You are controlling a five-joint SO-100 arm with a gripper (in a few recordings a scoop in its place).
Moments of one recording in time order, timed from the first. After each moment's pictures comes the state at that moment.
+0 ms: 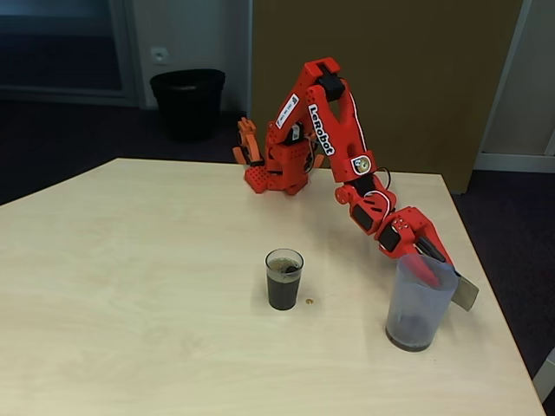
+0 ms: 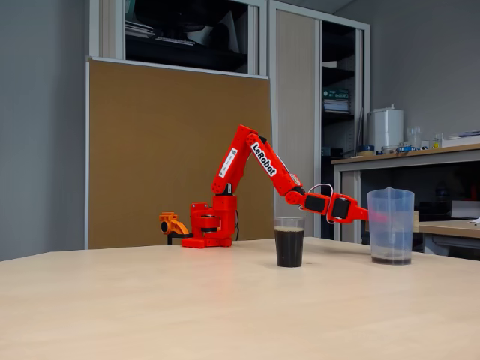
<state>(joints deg) -43.8 67.1 120.0 -40.0 81.5</state>
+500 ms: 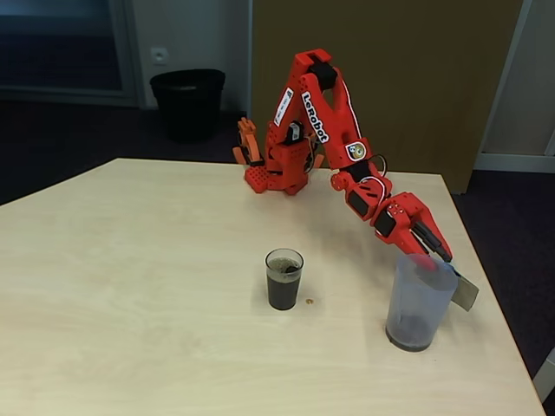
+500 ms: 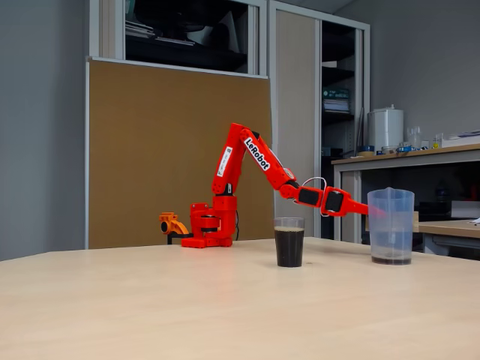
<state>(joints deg) -43.8 77.9 128.5 -37.4 82.4</state>
